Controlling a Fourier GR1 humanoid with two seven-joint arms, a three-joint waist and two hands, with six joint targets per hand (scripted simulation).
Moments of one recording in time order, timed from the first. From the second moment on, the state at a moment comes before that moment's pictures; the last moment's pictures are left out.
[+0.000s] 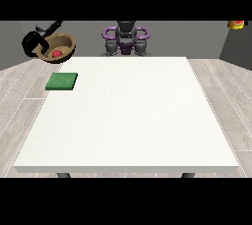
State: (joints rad) left arm -0.55 0.73 0.59 -1.01 0.31 -0.46 0.01; right arm -0.48 -0.66 -0.28 -0.81 -0.13 -0.01 0.16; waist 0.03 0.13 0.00
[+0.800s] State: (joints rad) left arm -0.54 0.77 0.58 -1.01 0.35 -0.48 -0.06; right arm -0.53 -0.60 -0.37 -0.65 -0.19 0.00 0.03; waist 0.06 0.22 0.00
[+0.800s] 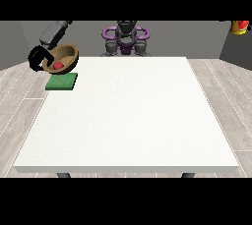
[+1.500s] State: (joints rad) left arm -0.55 0.84 0.60 -0.97 0.38 -0.49 -0.07; right arm -0.58 -0.62 -0.42 -0.58 -0.20 -0.11 0.01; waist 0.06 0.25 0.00
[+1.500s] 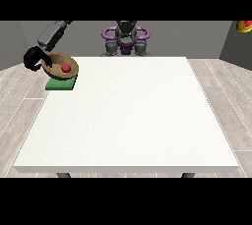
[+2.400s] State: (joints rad) left arm -0.52 0.80 0.56 -1.02 0.38 -0.47 -0.10; right arm -0.64 -0.66 -0.35 -0.52 -0.13 -0.06 0.01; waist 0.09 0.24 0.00
